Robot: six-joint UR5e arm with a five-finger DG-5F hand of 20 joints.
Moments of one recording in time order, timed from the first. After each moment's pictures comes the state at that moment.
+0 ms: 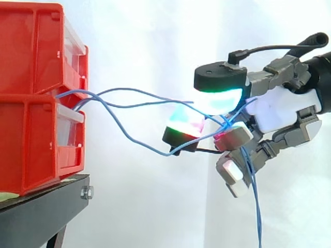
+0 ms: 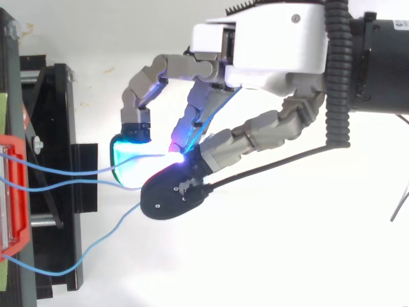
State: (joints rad) arm 0.09 -2.32 -0.85 -3.45 -1.40 -0.10
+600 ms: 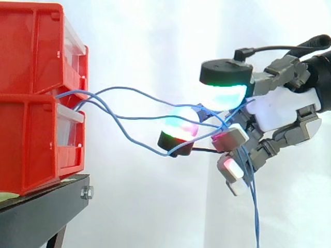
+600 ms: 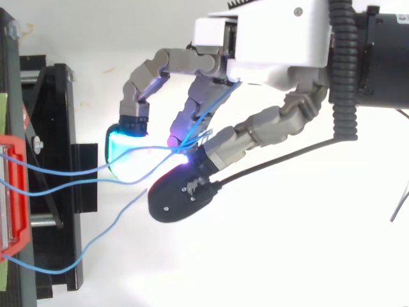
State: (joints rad) arm 0.09 -2.32 -0.84 -3.47 -1.40 -0.10
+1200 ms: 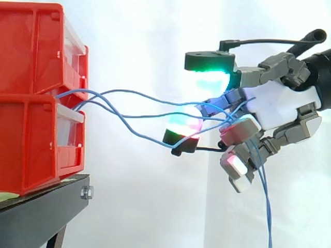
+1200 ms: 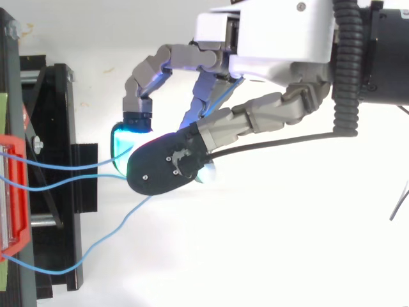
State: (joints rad) arm 0.08 -2.32 -0.83 -3.48 -1.40 -0.10
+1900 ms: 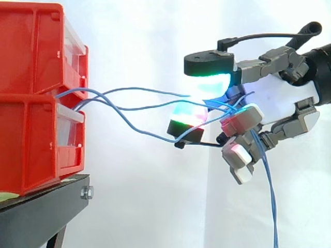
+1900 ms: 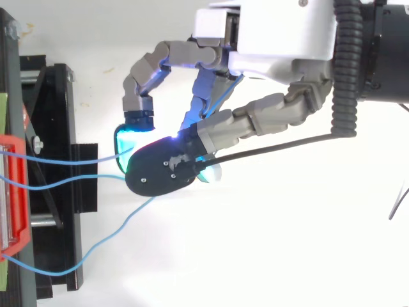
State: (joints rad) arm 0.08 -2.32 -0.82 -3.48 -1.40 -0.11
